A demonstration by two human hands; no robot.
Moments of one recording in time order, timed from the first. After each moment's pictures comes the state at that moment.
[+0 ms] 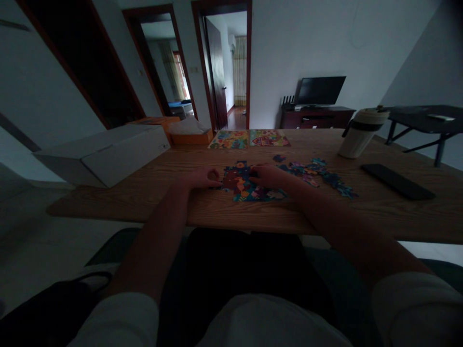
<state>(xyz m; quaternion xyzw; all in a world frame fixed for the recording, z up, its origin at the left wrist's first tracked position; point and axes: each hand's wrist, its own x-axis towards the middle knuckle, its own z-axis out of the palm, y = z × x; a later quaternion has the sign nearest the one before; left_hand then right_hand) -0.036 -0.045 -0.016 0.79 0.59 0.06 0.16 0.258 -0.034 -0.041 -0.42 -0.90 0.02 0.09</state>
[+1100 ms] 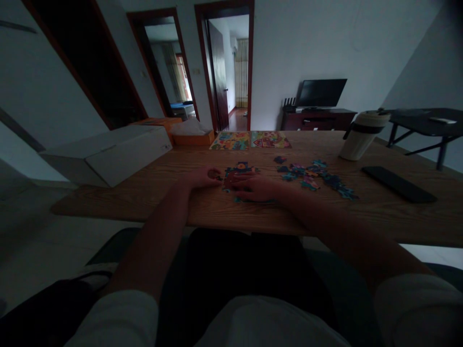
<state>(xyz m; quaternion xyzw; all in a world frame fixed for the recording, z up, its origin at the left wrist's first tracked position) -0.046 -0.033 -0.025 0.79 0.57 0.10 0.20 0.229 -0.072 -0.033 -0.21 -0.97 0.05 0.13</state>
